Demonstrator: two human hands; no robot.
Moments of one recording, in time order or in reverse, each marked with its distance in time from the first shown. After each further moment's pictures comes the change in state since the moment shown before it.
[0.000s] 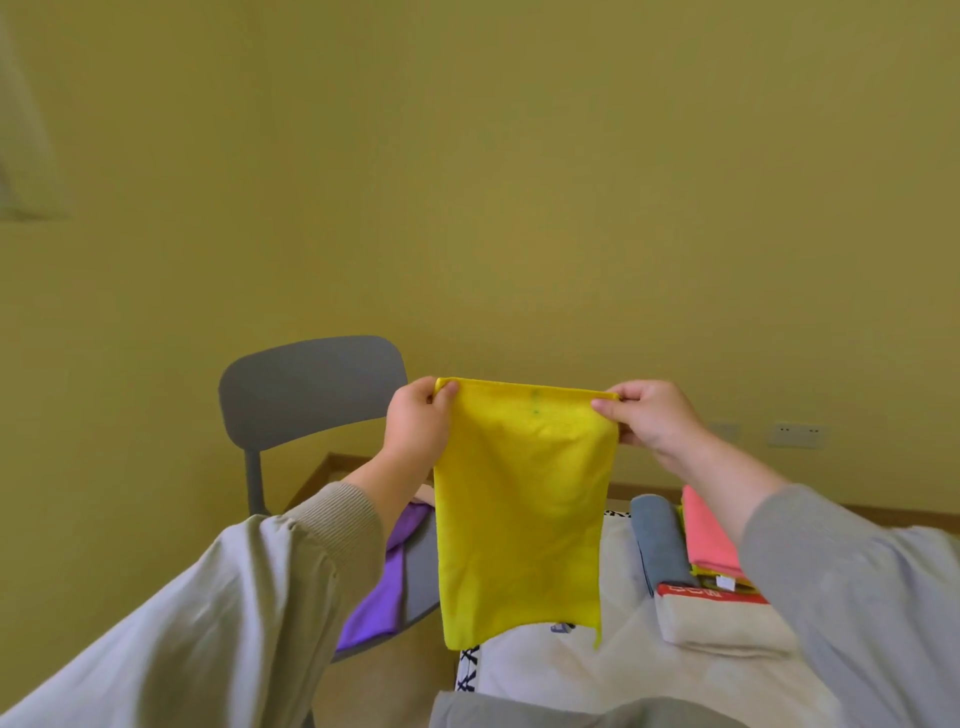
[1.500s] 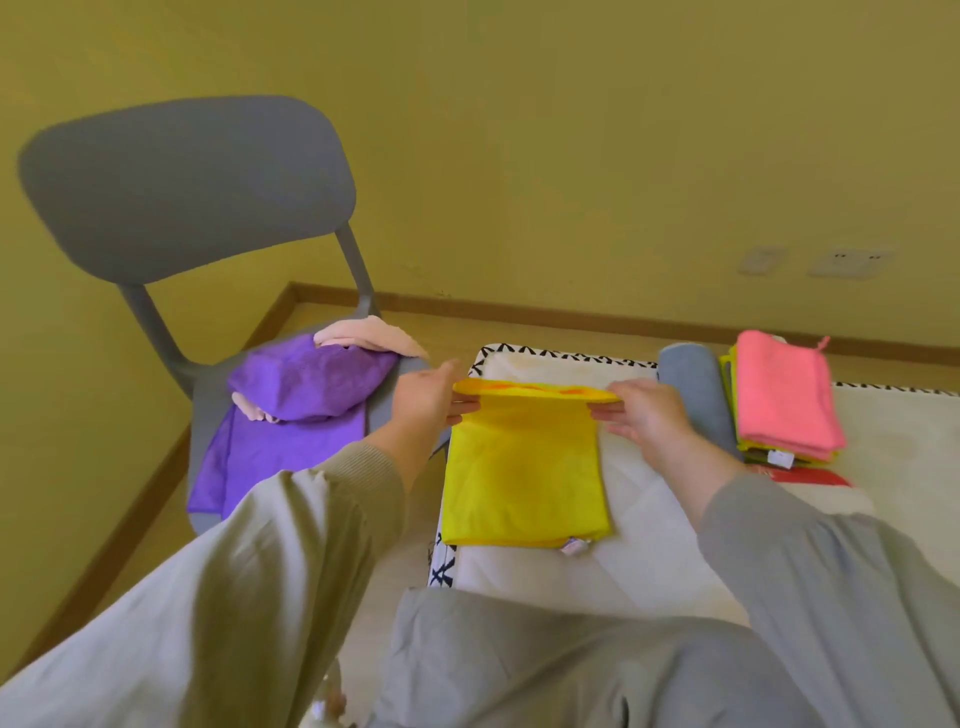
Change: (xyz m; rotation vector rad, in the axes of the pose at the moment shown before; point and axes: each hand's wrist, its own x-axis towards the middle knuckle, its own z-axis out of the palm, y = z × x) left_hand 0.025 -0.205 0.135 -0.283 -0.198 -0.809; right_hand 0.072 0.233 0.053 0.117 0.154 0.601
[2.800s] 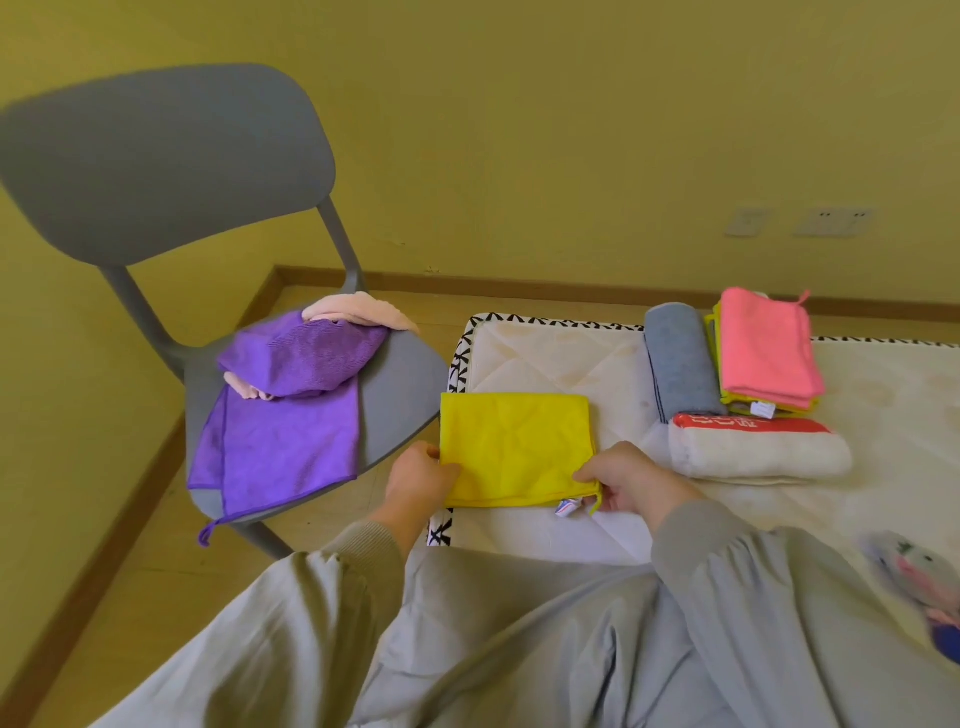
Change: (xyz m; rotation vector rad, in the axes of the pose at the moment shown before) left_hand -0.034 -0.113 -0.020 0.734 -0.024 0.035; right_hand -0.024 0.101 -0.005 -0.448 -0.134 0.401
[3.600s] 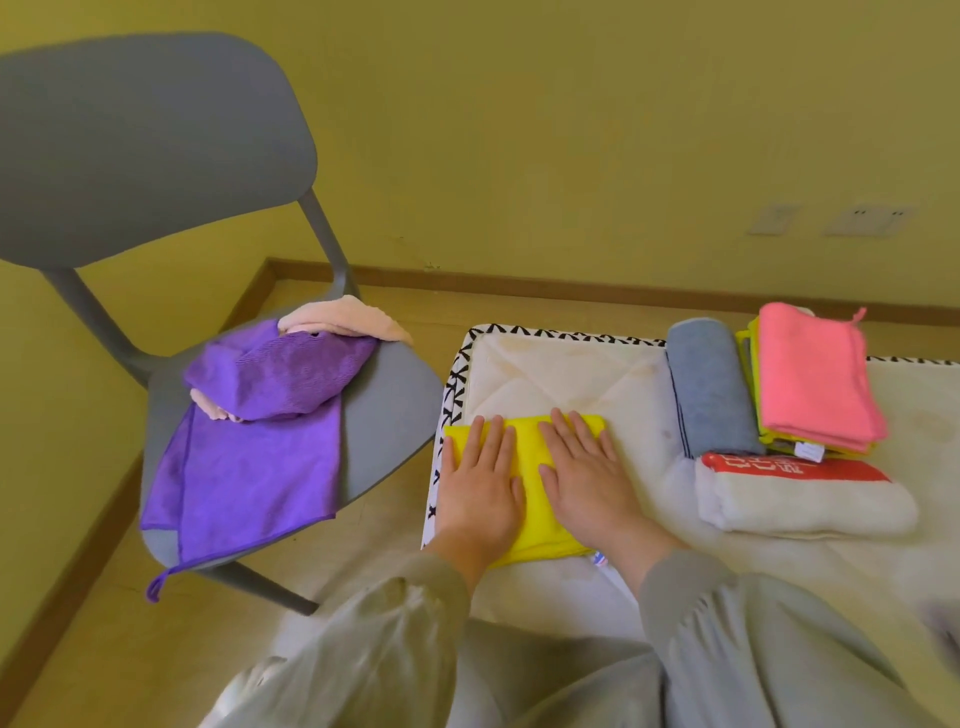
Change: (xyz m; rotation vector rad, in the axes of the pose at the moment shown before) left_hand 0.039 0.026 0.065 0.789 0.106 0.545; right_hand 0.036 -0.011 0.026 -1.047 0.357 -0.842
